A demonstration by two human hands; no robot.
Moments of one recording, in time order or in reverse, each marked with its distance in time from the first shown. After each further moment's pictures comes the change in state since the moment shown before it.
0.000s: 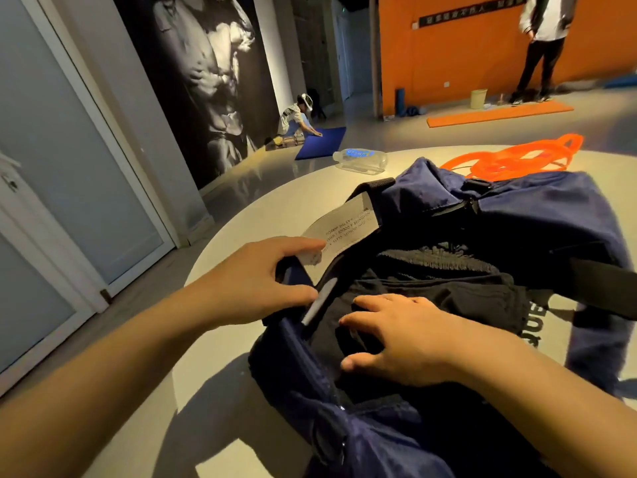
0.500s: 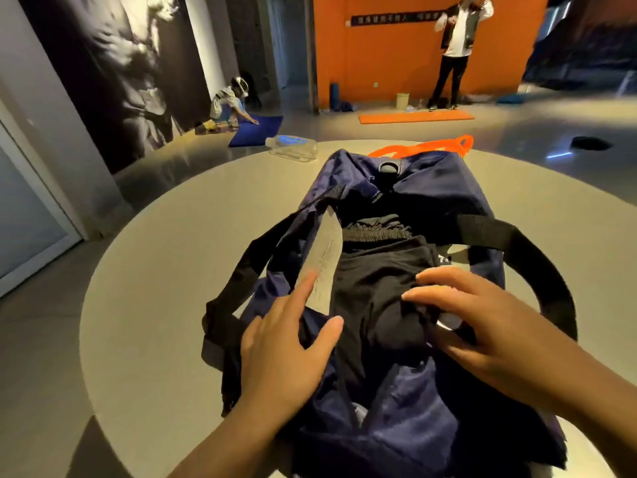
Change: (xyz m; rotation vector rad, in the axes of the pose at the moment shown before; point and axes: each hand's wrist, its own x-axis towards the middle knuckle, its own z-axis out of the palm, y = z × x) left_hand -0.040 0.059 0.144 -0.308 0.260 -0.091; right_hand -0.141 0.061 0.030 0.161 0.440 0.202
